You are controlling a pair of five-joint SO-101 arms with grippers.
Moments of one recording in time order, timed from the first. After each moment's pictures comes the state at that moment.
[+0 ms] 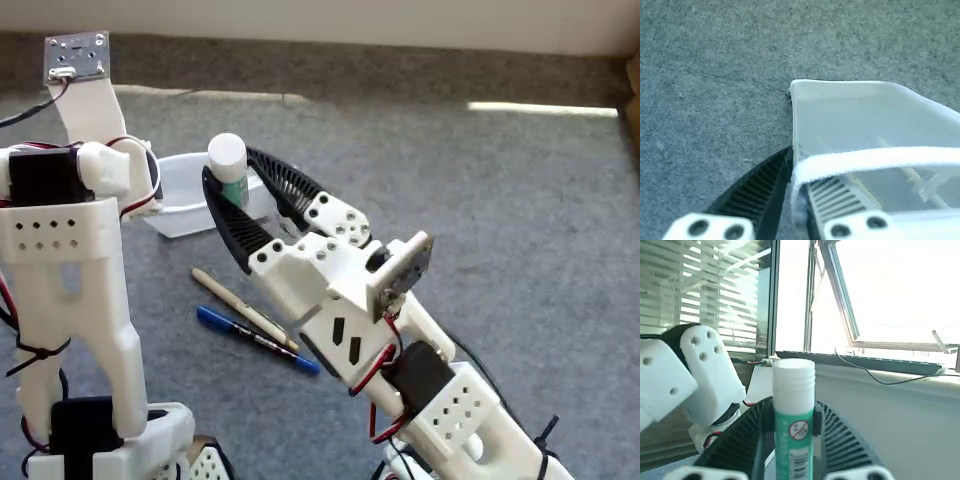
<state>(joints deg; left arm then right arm) -10.6 -14.8 -11.8 100.2 13.0 -46.1 -60.6 53.2 -8.3 2.9</state>
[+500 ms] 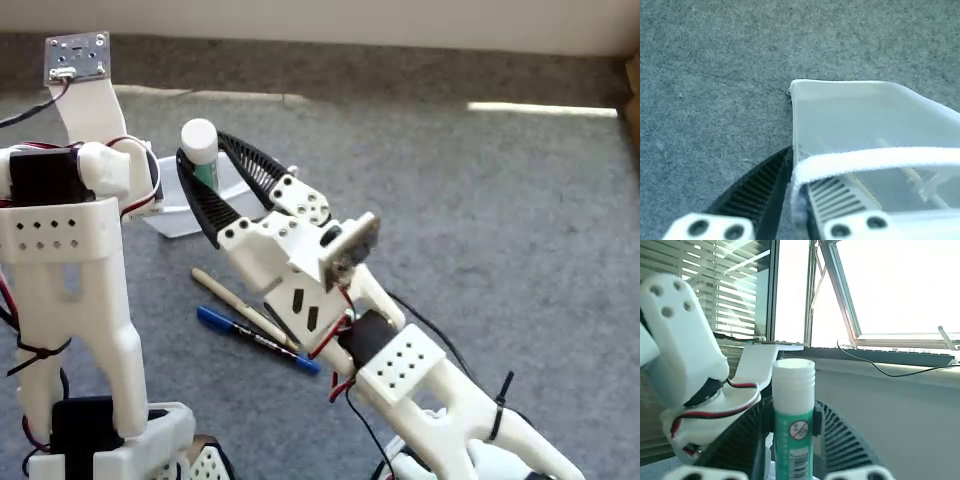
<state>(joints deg) -10.6 -14.8 -11.8 100.2 13.0 -46.1 -41.1 53.8 -28.1 2.9</state>
